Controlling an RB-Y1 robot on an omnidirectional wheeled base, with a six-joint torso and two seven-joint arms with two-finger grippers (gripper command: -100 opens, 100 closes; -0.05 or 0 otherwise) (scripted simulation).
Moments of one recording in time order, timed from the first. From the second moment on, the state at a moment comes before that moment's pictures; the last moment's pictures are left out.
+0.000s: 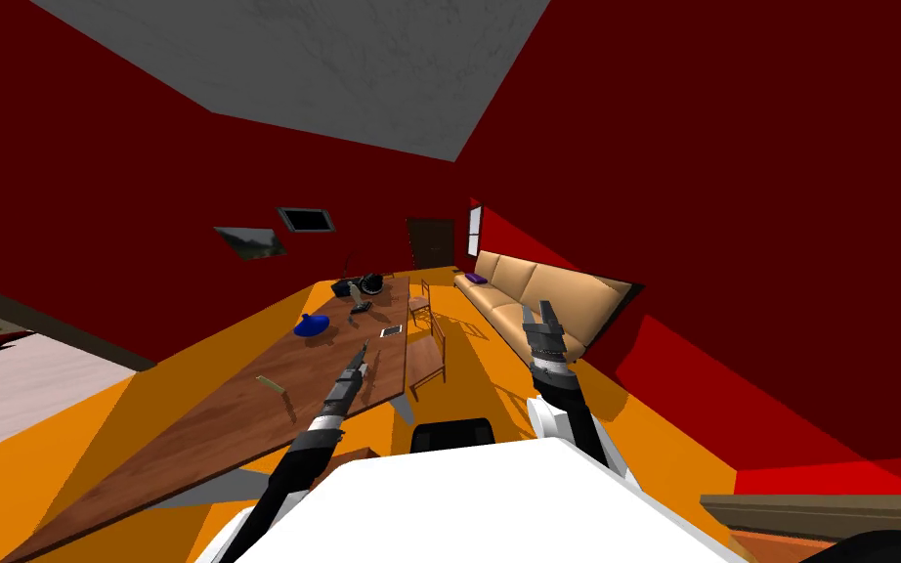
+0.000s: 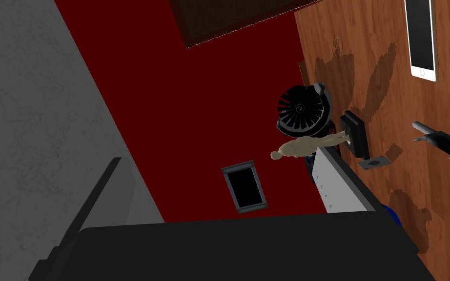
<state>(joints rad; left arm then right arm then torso) 0.73 0.29 0.03 -2.04 0.03 -0.31 -0.02 0.54 0.05 0.00 -2.24 0.08 -0.58 -0.02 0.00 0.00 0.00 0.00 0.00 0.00</state>
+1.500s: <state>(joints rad) 0.97 0.68 -0.03 -1.79 0.07 -0.15 -0.05 0.54 0.05 0.00 -2.24 0.08 -0.58 -0.02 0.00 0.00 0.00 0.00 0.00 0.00</state>
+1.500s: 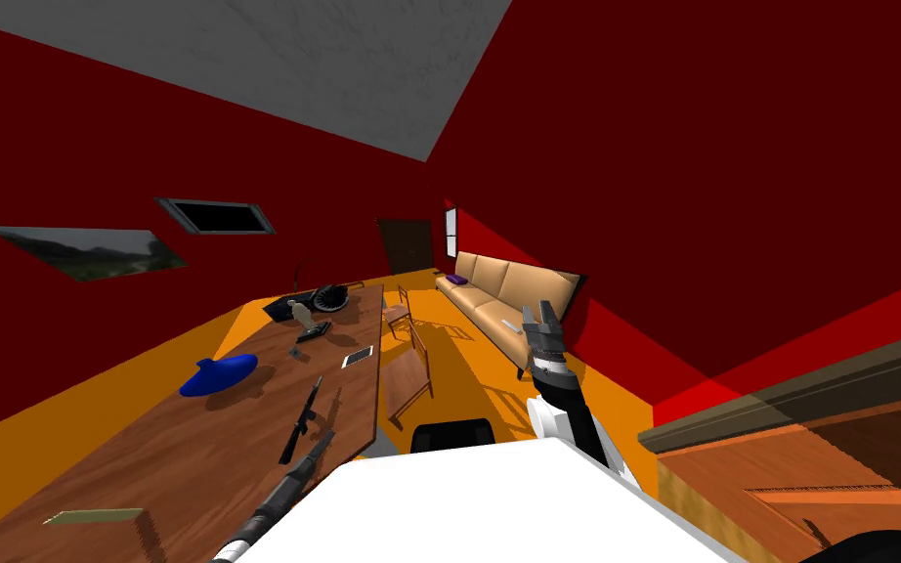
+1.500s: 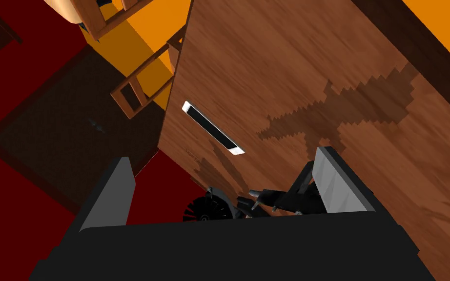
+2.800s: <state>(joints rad) 1.07 1.03 -0.14 -1.54 0.04 -0.03 -0.02 0.54 0.05 0.00 -2.24 0.08 -0.58 -0.02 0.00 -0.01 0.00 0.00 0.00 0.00</state>
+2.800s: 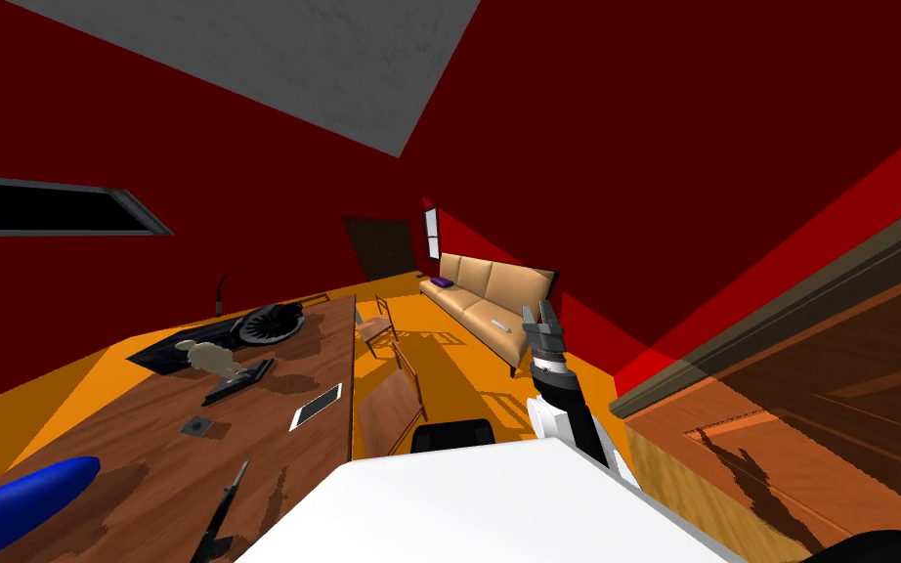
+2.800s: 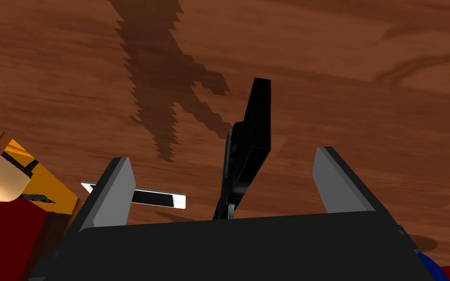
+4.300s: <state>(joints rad) 1.06 1.16 -0.18 -1.49 0.01 -0.01 0.01 0.54 0.05 0.00 -2.24 0.08 -0.58 -0.02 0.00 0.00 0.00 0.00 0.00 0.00</state>
